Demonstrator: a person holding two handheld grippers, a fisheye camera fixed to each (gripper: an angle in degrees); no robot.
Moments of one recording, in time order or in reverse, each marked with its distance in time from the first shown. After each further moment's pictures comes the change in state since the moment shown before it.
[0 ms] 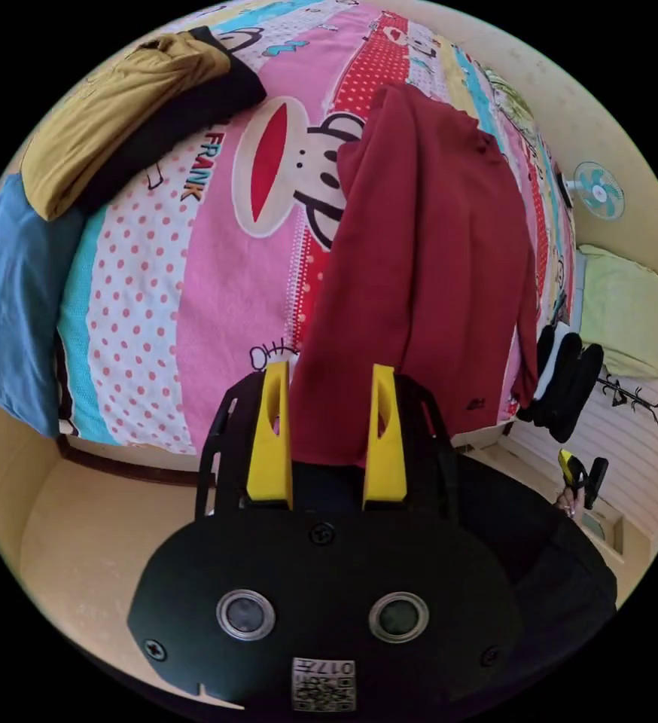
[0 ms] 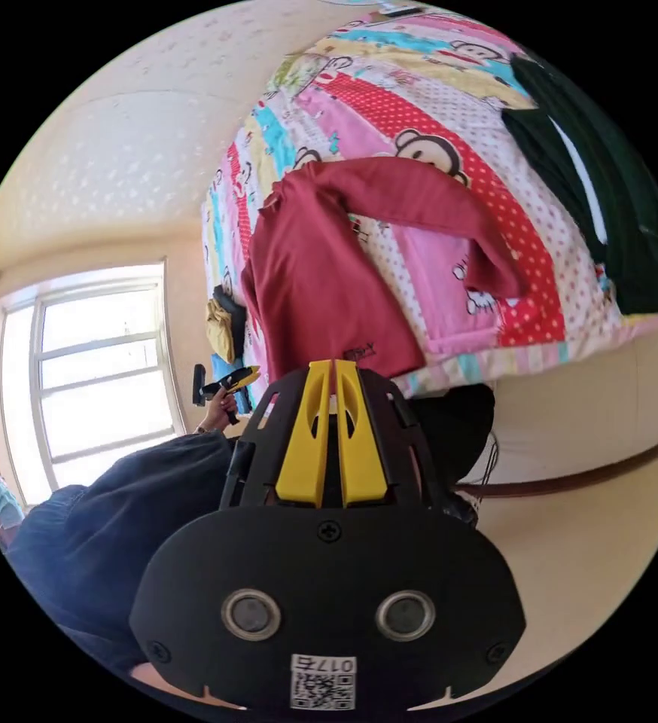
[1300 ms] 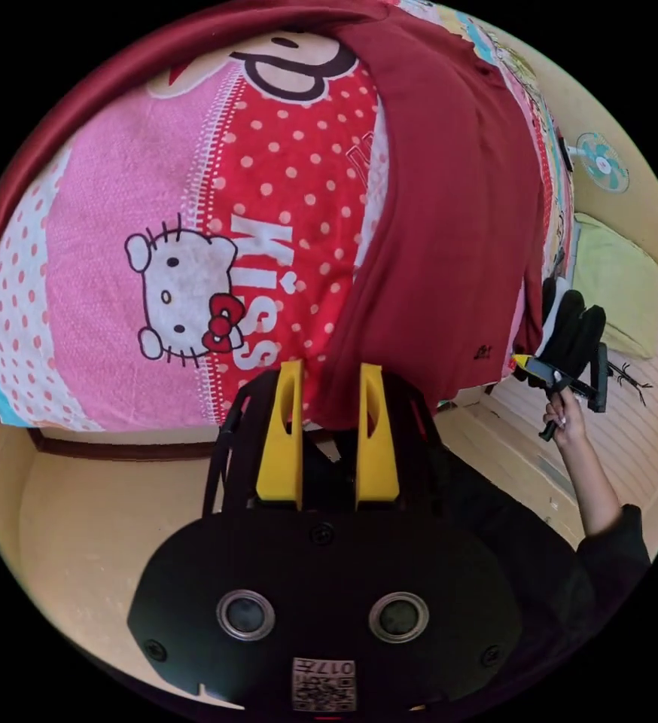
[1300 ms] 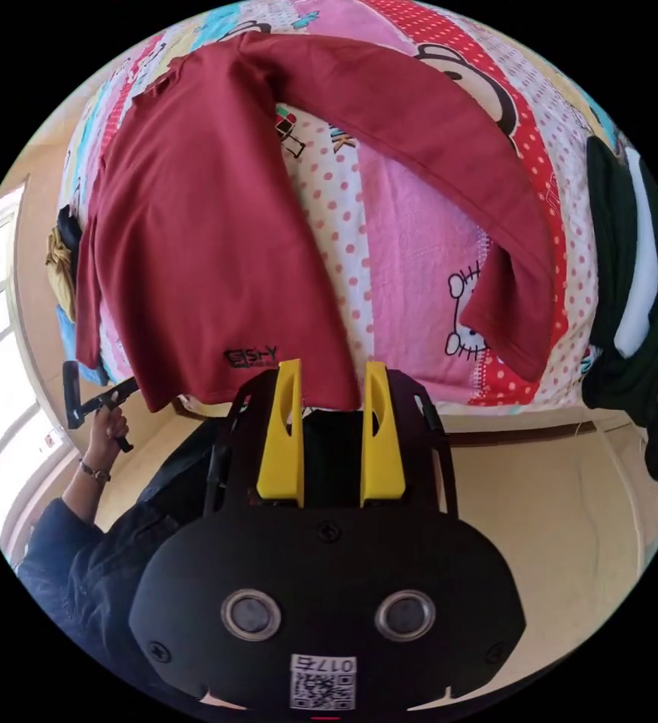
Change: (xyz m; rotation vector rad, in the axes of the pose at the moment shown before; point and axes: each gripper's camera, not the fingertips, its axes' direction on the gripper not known) left arm -0.115 -0.064 -0.095 -0.193 0.071 0.006; right arm 0.051 -0.243 0.009 -0.402 0.601 -0.036
